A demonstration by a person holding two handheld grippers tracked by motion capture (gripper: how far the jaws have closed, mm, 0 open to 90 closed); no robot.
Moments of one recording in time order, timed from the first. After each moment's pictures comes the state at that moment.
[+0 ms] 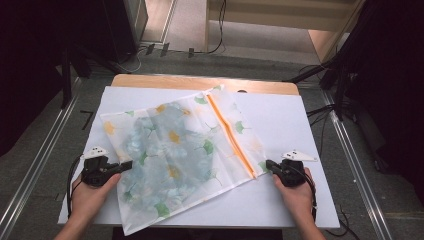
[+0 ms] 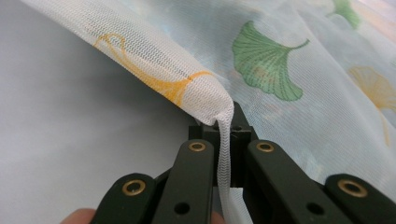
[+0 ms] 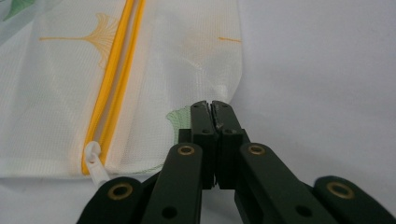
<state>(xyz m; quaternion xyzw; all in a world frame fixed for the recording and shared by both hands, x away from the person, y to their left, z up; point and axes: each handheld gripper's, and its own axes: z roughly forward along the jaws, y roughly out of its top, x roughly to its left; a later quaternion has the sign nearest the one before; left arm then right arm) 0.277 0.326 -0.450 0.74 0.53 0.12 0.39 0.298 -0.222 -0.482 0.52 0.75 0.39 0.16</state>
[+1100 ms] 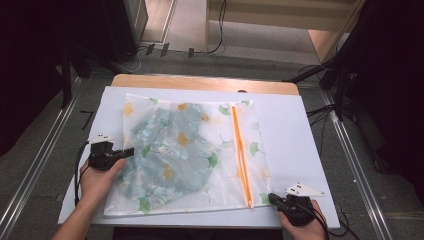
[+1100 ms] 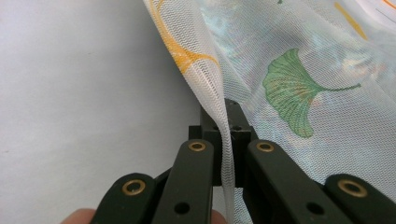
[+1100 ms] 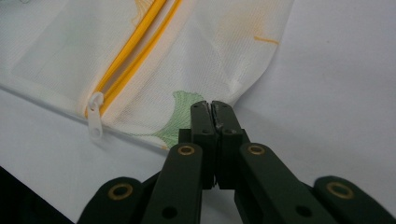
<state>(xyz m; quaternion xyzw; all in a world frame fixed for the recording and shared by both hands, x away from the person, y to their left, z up) 0.317 0.327 -0.458 0.73 0.55 0.13 0.39 0.206 -0.222 -0.475 0.50 0.78 0.35 0.12</state>
